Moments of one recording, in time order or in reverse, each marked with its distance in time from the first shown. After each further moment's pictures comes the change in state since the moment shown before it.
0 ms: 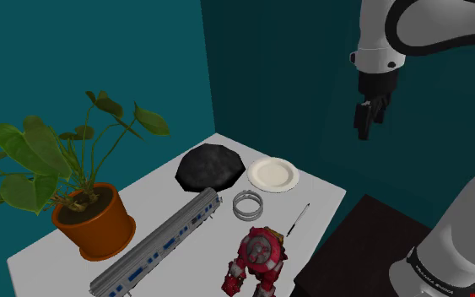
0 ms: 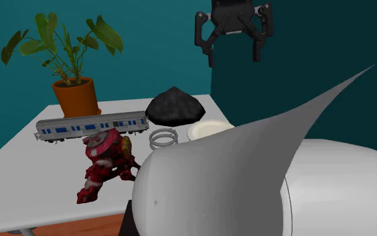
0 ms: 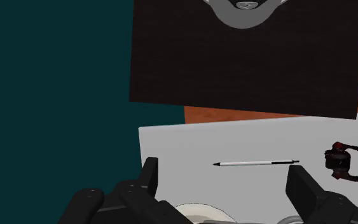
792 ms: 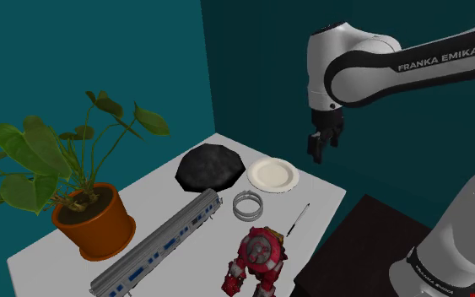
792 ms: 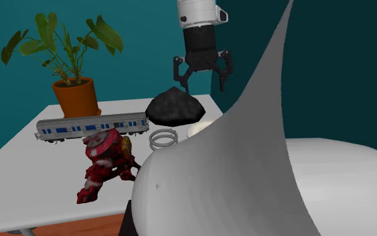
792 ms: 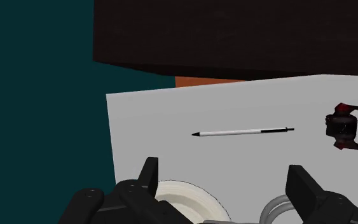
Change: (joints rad) arm 0.030 0.258 0.084 -0.066 0.043 0.330 0.125
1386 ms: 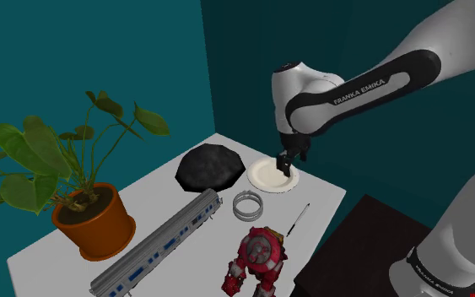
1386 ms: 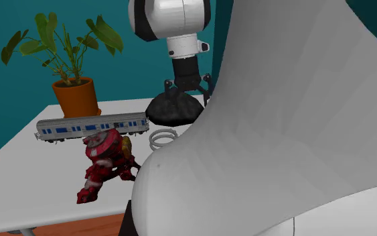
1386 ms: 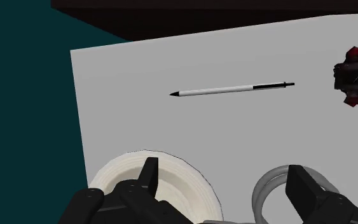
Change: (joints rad) arm 0.002 0.323 0.056 0.071 -0.029 0.261 0.103
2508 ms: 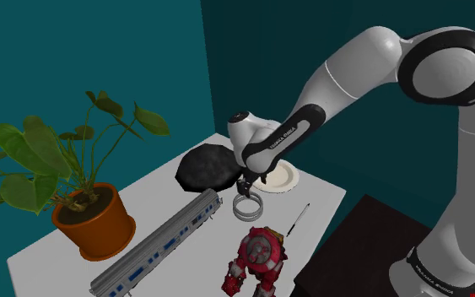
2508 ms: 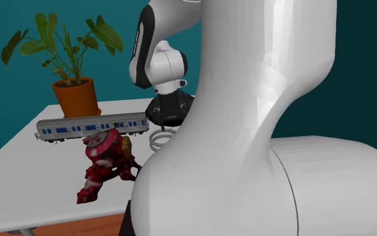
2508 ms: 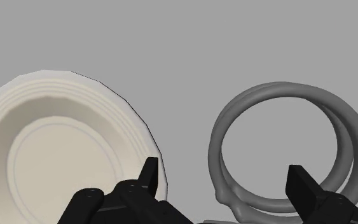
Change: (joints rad) arm 0.065 0.601 0.018 0.335 -0.164 0.259 0.220
